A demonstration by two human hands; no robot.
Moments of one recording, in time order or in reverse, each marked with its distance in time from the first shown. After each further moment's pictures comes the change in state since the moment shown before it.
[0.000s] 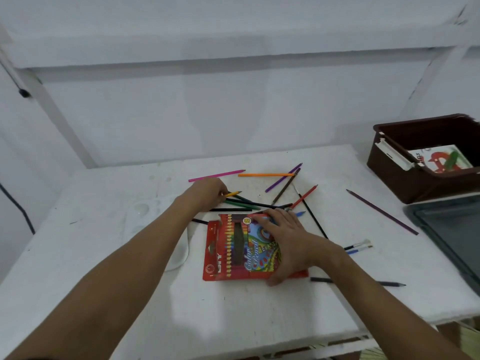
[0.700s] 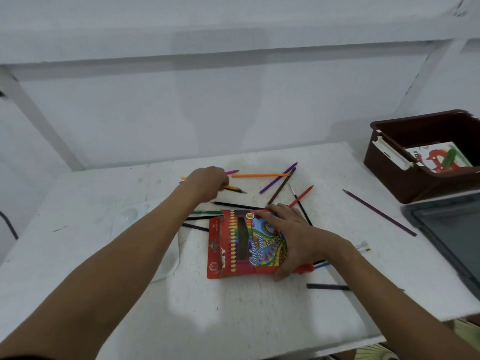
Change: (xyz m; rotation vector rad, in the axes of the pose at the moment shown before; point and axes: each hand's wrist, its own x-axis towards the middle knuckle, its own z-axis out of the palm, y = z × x) left_hand 0.030 0.011 -0.018 0.259 0.067 0.154; right_hand 0.001 0.025 -0.018 0.127 -0.027 0.001
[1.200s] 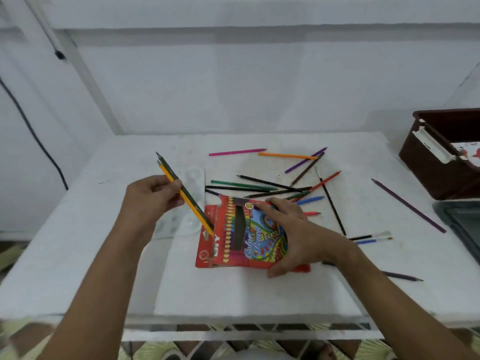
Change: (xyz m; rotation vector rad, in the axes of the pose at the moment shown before) left_hand -0.215 0.013 -0.021 -1.514 0.604 -0.849; right_hand -0.017 -0.047 0.028 0.061 -0.047 -0.121
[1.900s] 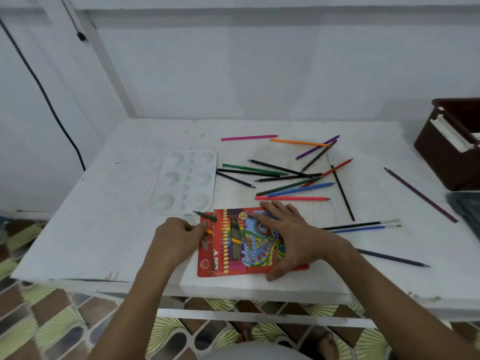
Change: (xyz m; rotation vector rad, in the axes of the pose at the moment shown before) left_hand -0.057 -0.070 -0.004 0.866 -0.078 -0.161; right_hand 0.003 -0.011 0.037 -0.161 -0.141 -0.074
